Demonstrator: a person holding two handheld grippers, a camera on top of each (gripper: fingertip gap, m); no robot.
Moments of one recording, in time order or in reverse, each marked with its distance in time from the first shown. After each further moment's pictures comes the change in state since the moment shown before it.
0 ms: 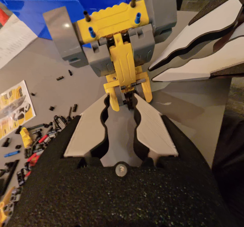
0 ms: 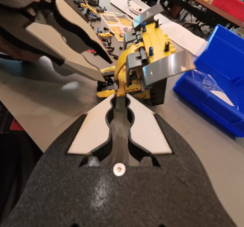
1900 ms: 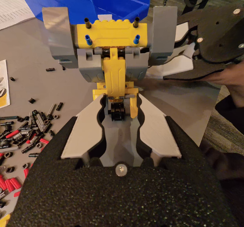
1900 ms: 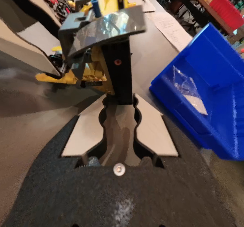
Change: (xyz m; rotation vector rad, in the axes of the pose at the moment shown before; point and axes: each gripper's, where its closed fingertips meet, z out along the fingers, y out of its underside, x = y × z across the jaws) left arm 0.008 -0.015 0.012 0.032 -0.012 -0.261; right arm 0.066 0.021 0.033 -0.085 0.032 -0.147
